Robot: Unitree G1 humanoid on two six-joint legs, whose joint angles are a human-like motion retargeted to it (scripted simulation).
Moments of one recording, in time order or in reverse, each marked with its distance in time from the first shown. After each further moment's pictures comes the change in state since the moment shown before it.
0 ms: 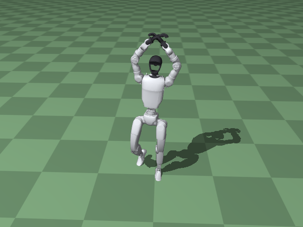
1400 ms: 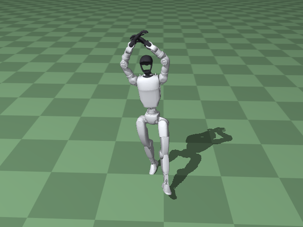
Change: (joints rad) left arm -0.020 -0.084 0.000 0.036 0.228 -0.034 0.077; right arm 0.070 -0.063 0.000 0.002 -0.002 -0.180 -0.129; waist 0.057 0.079 0.019; left_leg -0.402 0.138 0.186 -0.102 0.267 -0.021; right_leg 0.236 0.199 0.074 -0.797 -0.129 0.042
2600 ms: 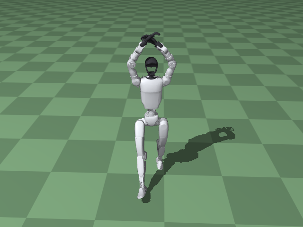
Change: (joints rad) left arm -0.040 0.030 0.000 0.054 -0.036 -0.054 -0.067; right arm -0.075 0.064 -0.001 0.059 -0.075 0.058 0.032; waist -0.153 -0.071 0.095; left_leg 0.638 -0.201 -0.388 0.136 -0.388 0.000; right_leg -0.537 -0.116 -0.220 -0.139 0.305 0.000
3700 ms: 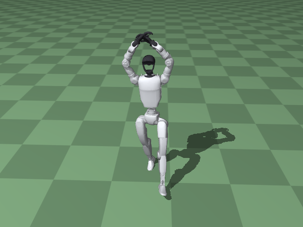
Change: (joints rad) left arm 0.052 0.043 0.000 -0.078 0.071 0.046 0.017; right arm 0.097 -0.090 0.001 -0.100 -0.061 -0.059 -0.026; waist 0.164 0.057 -0.104; left_leg -0.635 0.178 0.316 -0.136 0.352 0.000; right_leg 0.622 0.097 0.316 0.187 -0.359 0.000
